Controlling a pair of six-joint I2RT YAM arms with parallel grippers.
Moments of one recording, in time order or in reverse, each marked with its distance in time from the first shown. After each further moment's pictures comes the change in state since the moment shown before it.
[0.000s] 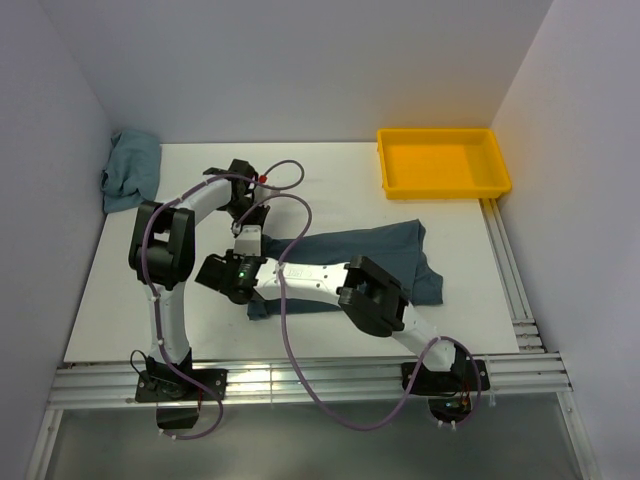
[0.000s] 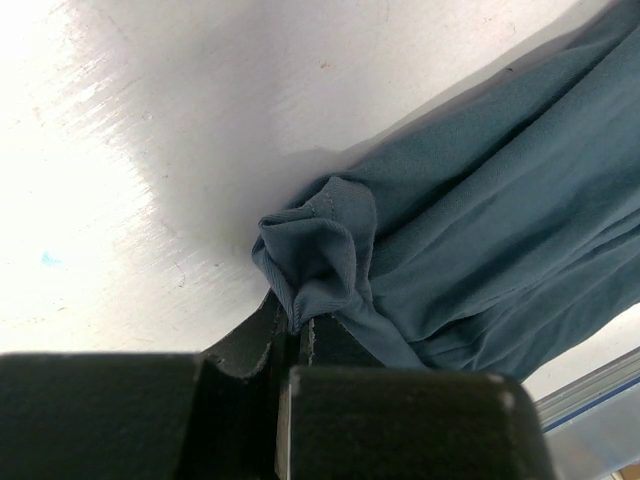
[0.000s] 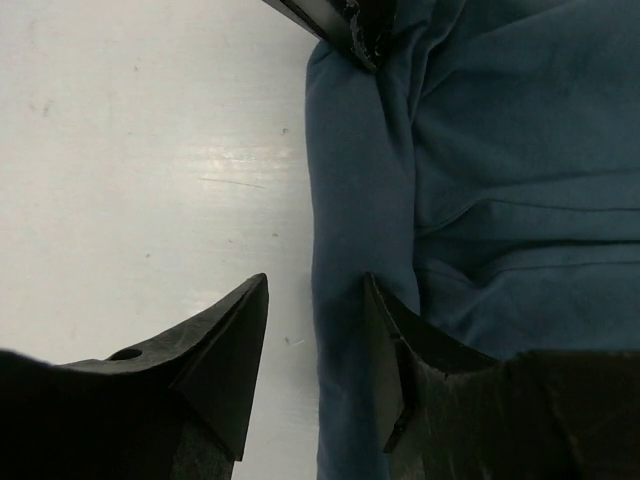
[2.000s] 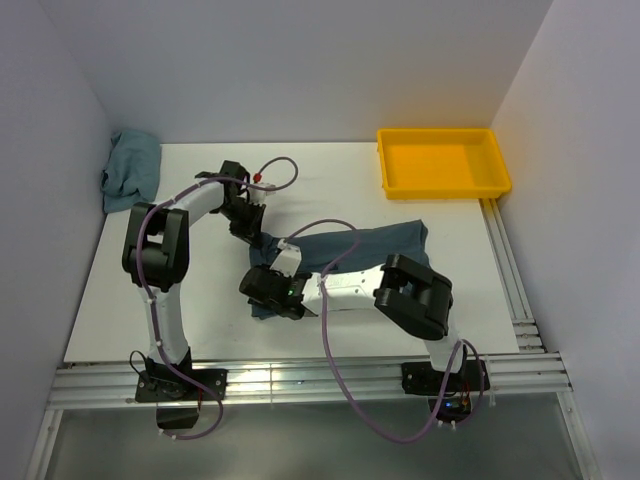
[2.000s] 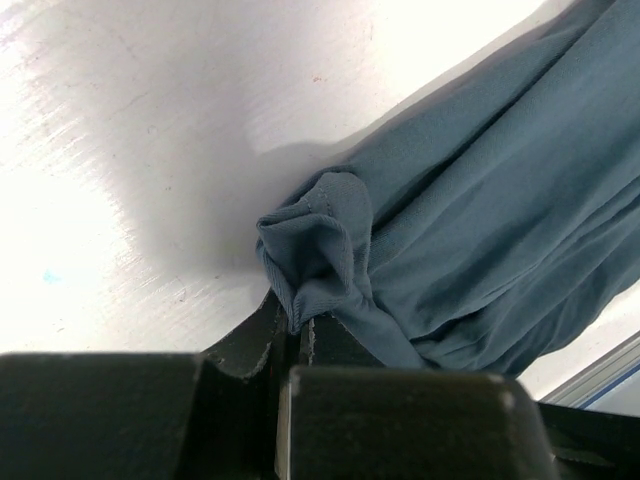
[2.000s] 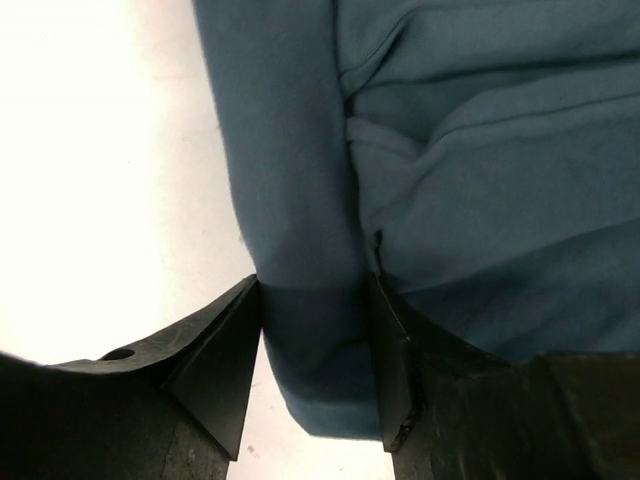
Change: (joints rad) left arm 0.043 -0.034 -0.072 0.094 0.099 0.011; right arm -0.017 -0.313 -0.634 0.488 -0.242 0.196
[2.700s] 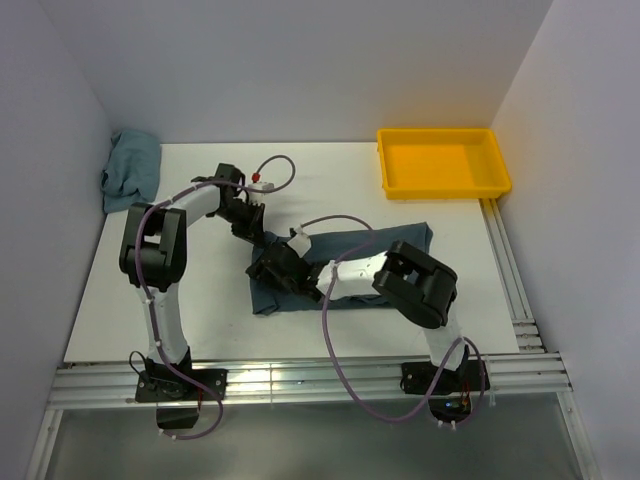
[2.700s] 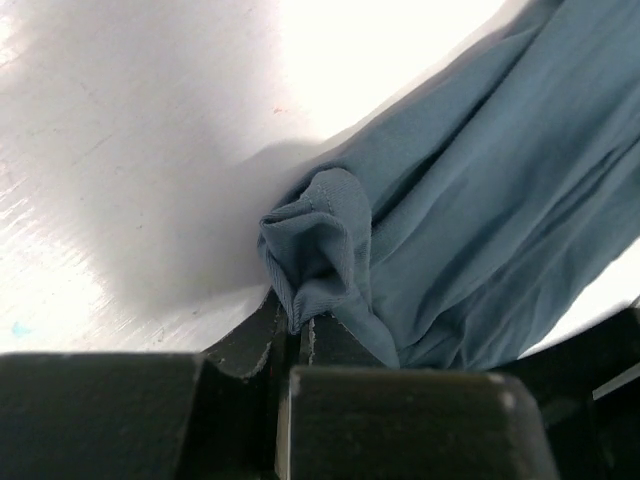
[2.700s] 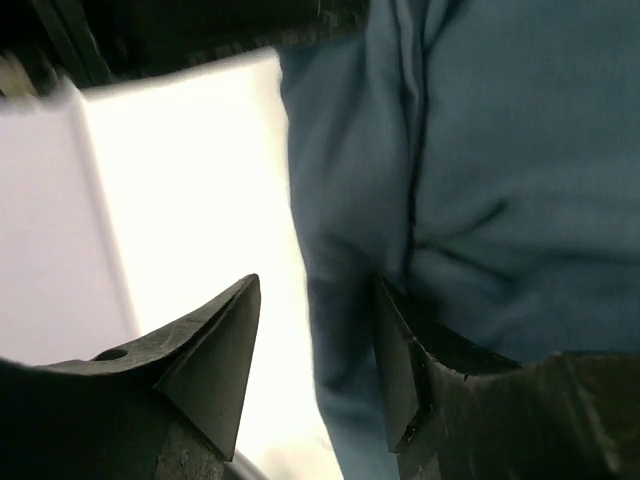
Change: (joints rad) left arm 0.029 -0.006 -0.062 0.105 0.144 0.015; right arm -0.170 0.005 -0.158 0.485 -0.218 0.061
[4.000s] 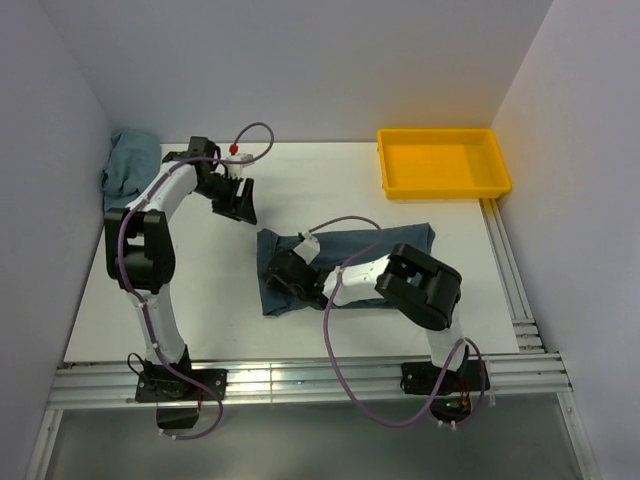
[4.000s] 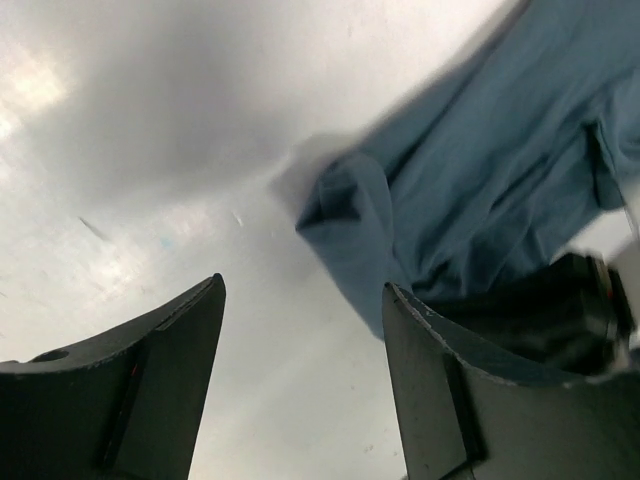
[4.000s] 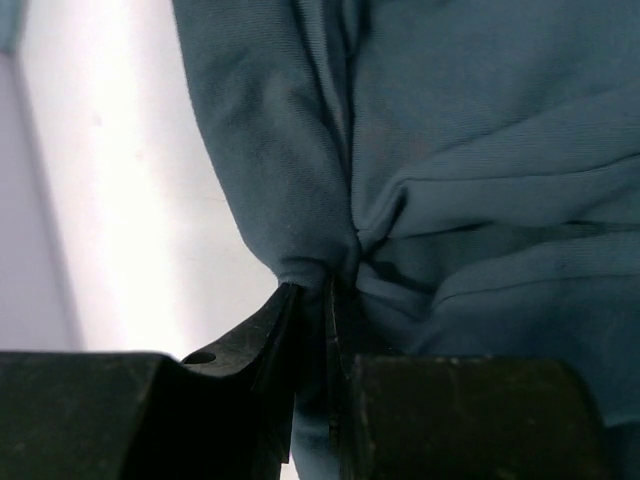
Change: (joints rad) left arm 0.082 -0.024 0.261 -0.223 0.008 0.045; right arm 0.029 -0.023 -0.037 -0.080 0.129 -0.083
